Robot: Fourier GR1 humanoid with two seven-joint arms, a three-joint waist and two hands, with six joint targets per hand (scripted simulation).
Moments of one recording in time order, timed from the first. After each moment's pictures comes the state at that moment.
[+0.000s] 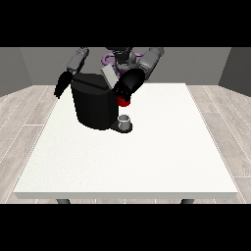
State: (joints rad) left arm -1.28 0.51 0.11 -0.63 -0.85 -0.24 -0.25; right arm -0.48 -0.08 -0.04 -1.32 0.18 -0.19 0.04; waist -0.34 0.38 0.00
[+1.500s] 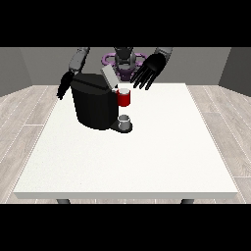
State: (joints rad) left arm -1.15 0.38 0.06 -0.69 -0.90 -0.24 -0.23; right arm -0.40 -0.11 -0.15 -1.13 0.14 -0.21 -0.03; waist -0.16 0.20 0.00
